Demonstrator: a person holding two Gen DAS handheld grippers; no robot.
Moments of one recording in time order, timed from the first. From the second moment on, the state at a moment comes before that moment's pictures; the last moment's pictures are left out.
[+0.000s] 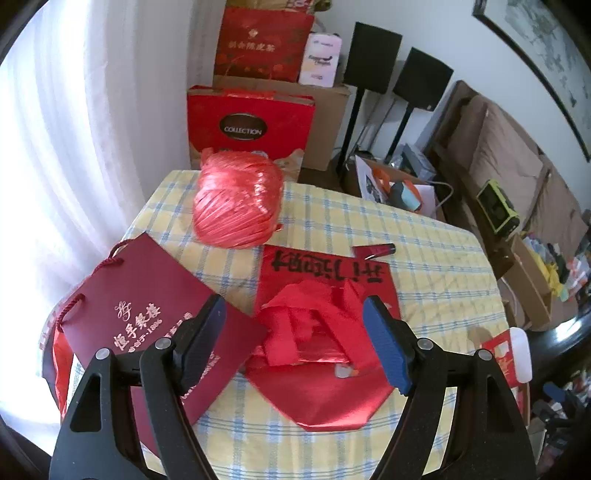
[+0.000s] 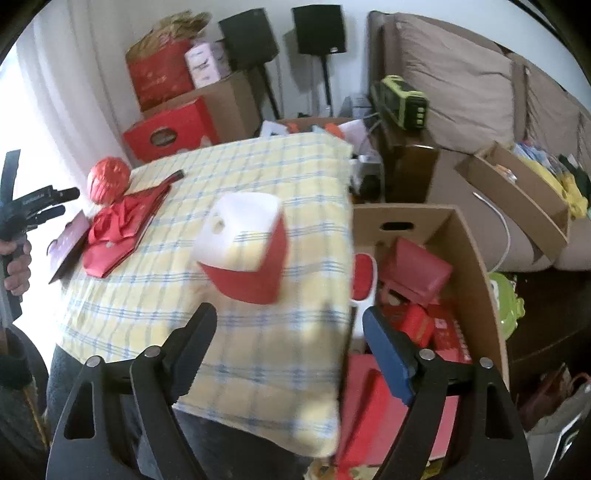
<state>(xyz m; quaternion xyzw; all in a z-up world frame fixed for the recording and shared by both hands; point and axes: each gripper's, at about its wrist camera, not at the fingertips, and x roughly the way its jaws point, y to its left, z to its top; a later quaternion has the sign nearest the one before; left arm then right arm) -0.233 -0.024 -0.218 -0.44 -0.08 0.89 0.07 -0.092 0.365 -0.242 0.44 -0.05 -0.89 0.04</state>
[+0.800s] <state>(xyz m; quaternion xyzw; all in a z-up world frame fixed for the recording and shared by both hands) -0.289 -0.114 -0.226 -0.43 -0.13 0.89 0.01 -0.178 0.321 -0.284 0.46 -0.06 -0.88 -0.03</state>
